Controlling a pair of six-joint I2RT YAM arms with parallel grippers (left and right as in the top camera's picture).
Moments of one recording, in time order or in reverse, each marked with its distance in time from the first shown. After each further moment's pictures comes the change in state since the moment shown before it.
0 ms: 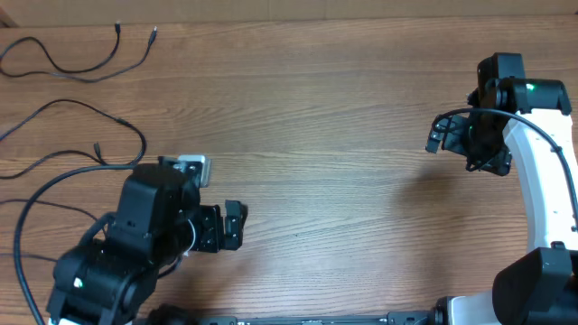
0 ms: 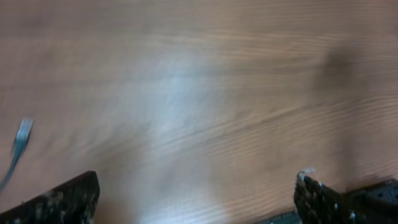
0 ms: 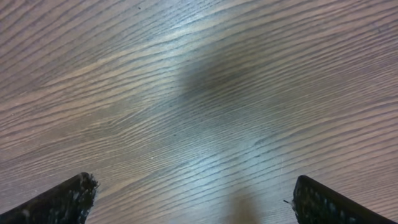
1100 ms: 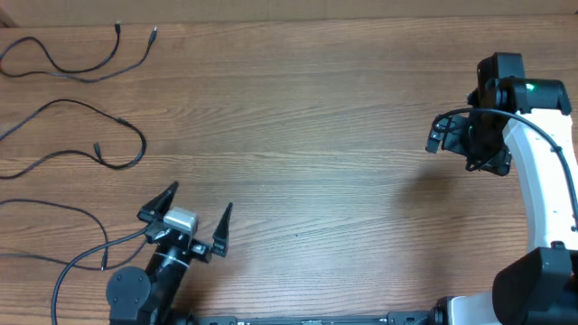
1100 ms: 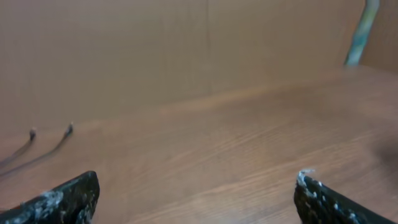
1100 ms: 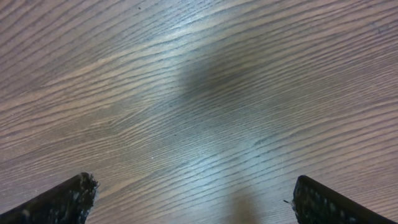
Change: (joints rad) left arm 0.293 -0.790 -0.900 0.952 0.164 0.380; right arm 0.000 0.000 0.000 0.000 0.000 -0.001
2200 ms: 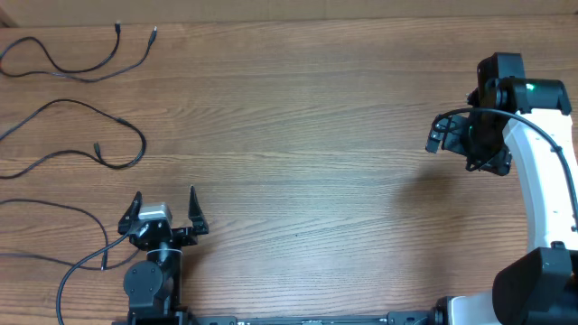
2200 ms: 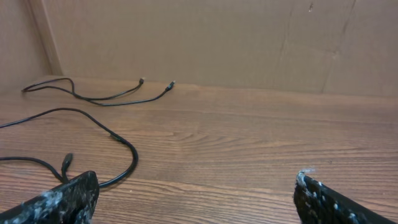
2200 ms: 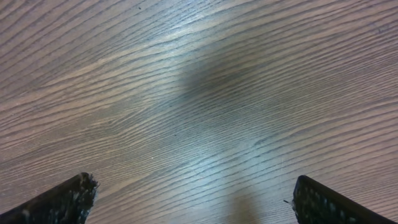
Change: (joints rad) left arm 0.090 -0.075 -0.280 0.188 -0.359 -0.111; right arm 0.000 0.000 0.000 0.000 0.000 0.001
